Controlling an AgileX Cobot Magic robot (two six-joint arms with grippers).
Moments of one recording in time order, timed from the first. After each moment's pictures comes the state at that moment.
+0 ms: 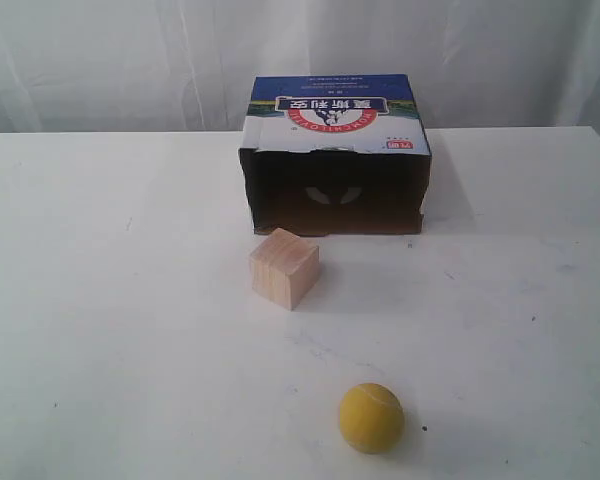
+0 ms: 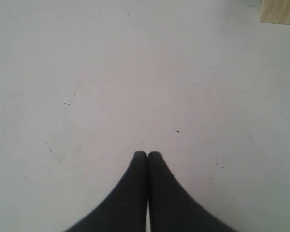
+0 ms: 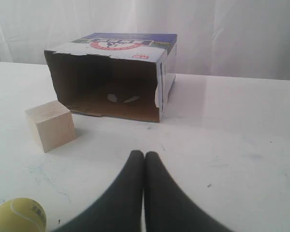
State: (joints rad) left arm -0.29 0.01 0.02 0.06 0.51 0.04; right arm 0.27 0.01 -0.01 0.04 0.21 0.04
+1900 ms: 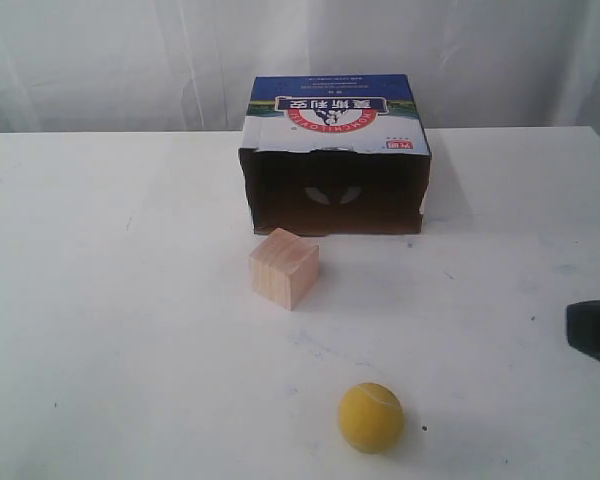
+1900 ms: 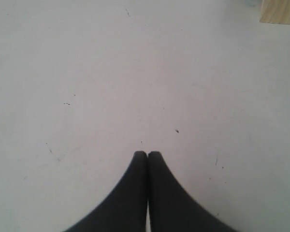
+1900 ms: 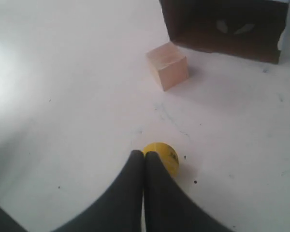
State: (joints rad) left arm -0.29 0.01 0.02 0.06 0.51 0.04; right arm 0.27 0.50 -0.63 0.51 0.87 -0.26
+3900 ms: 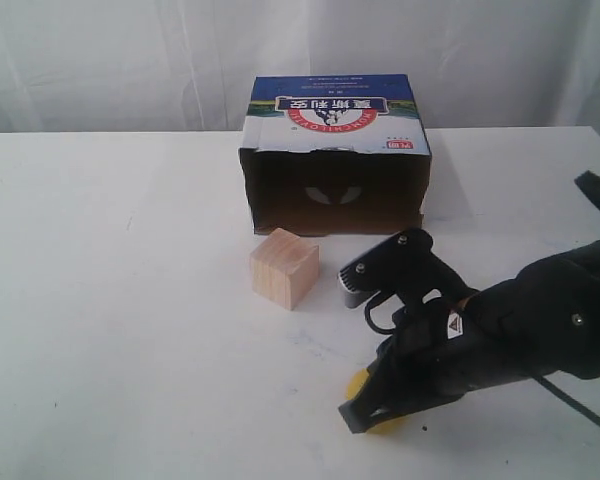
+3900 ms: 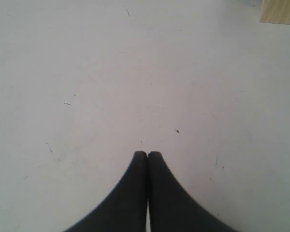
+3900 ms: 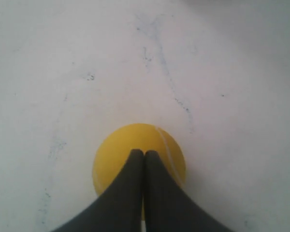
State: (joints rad) left arm -0.29 0.01 0.02 0.06 0.51 0.04; right arm 0.64 1.46 -0.64 0.23 0.31 -0.23
